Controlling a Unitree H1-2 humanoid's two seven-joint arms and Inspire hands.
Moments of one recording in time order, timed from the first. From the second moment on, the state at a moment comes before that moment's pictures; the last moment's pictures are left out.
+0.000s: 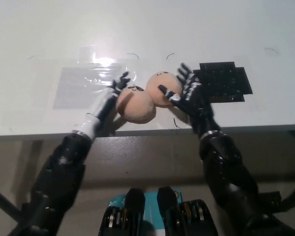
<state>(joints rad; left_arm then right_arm) -0.71 0.18 -0.10 0.82 0.10 -0.37 -0.10 -0.78 0.07 -0.12 0.98 0.14 -0.42 0.08</state>
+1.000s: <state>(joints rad) -0.21 0.26 -0.04 0.01 -0.01 -0.26 -0.16 -0.25 0.03 -0.02 0.12 0.09 -0.26 0.06</state>
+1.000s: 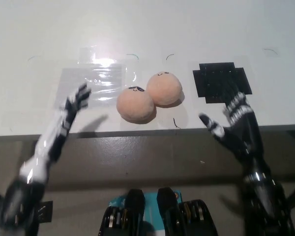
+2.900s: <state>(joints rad) 0.33 0.28 0.01 -0.10 -0.30 -0.29 -0.29 0.30 -0.12 0.05 -0.13 0.19 -0.37 0.13</state>
